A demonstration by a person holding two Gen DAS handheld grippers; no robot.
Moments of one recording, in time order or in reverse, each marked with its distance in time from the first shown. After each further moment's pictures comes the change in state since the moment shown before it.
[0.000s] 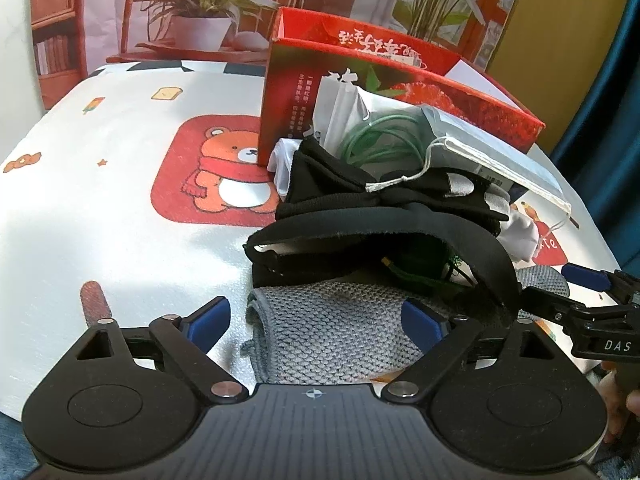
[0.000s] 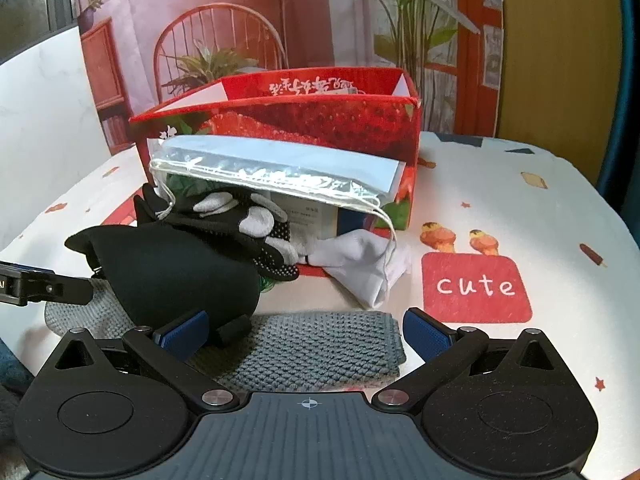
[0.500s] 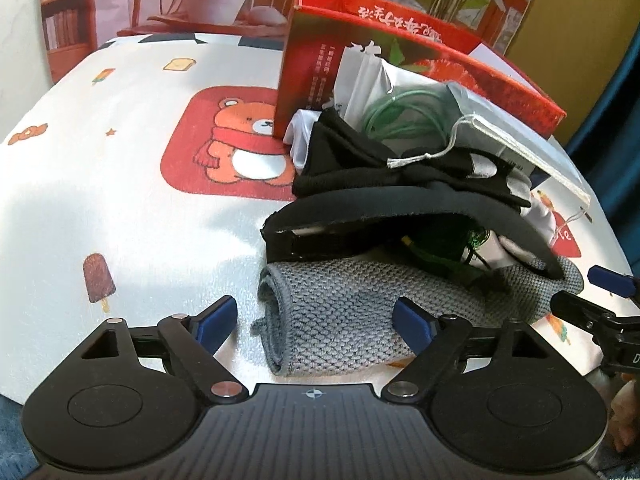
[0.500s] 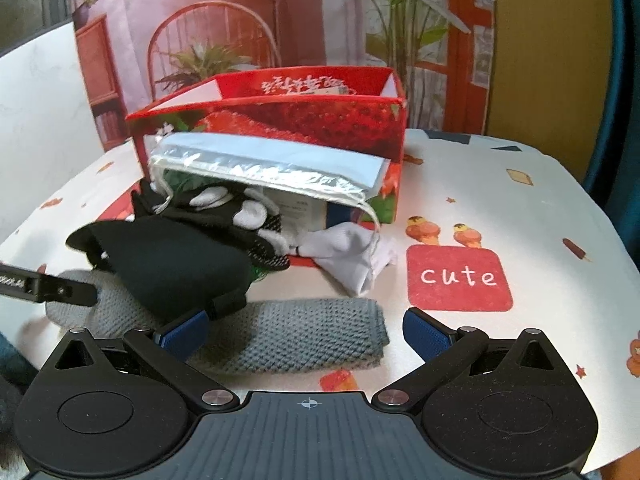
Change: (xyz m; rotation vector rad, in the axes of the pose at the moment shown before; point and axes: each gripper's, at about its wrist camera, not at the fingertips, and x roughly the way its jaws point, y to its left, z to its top) left arm 0.012 0.007 -0.001 -0.040 0.071 0.023; right arm -0.015 0.001 -0.003 -0.013 0.016 -0.026
